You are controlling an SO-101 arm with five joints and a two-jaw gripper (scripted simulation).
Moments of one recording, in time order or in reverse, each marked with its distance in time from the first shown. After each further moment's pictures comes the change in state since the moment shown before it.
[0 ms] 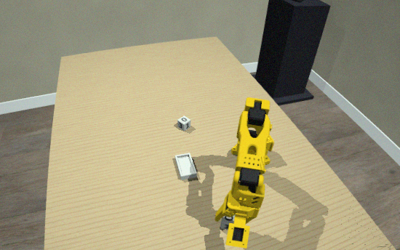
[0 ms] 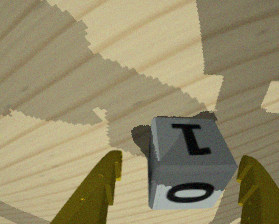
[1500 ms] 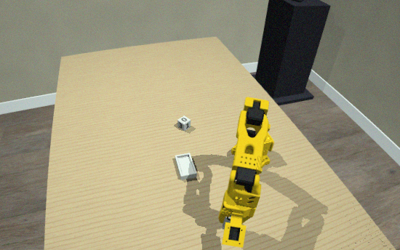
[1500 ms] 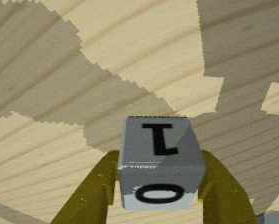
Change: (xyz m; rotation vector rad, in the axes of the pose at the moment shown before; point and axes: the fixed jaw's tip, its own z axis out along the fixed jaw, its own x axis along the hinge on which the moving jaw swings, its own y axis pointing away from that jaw) arm 0.000 -0.007 0.000 0.001 0.001 0.001
